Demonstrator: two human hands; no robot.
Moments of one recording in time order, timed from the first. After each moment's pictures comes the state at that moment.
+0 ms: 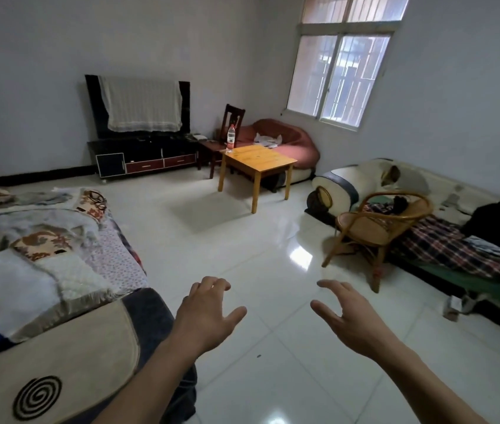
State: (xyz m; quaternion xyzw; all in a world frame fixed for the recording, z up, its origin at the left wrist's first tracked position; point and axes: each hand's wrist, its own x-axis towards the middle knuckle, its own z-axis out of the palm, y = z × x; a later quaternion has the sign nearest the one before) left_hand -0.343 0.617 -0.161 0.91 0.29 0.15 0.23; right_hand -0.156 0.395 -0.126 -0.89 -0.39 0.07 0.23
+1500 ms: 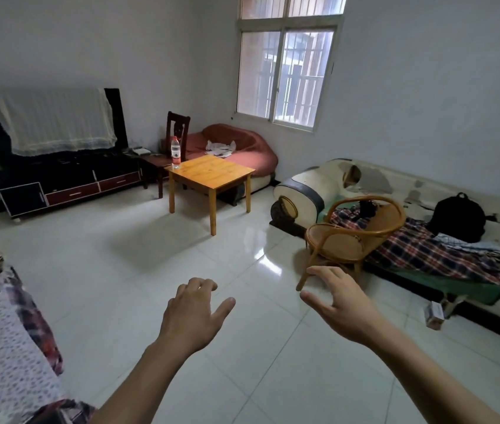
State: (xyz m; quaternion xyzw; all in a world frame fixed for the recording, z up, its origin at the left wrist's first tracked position) left_hand 0.011 0.794 -0.145 0.93 0.25 0.13 0.22; right_hand 0.159 0.548 -0.089 -0.91 -0.35 0.04 0.24
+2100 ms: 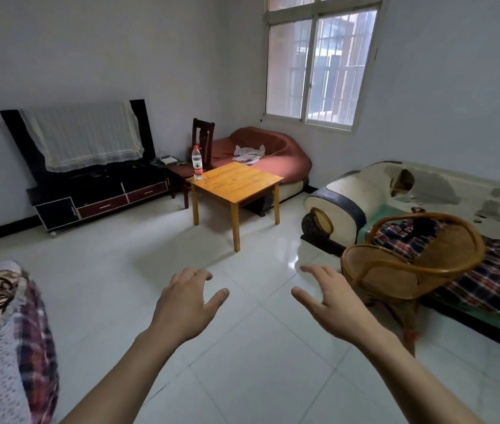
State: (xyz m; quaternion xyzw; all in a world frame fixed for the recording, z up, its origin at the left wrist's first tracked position) left_hand 0.266 0.904 -0.117 0.93 0.31 0.14 0.16; right_hand 0.436 0.678 -0.100 -0.87 -0.39 0.05 0.28
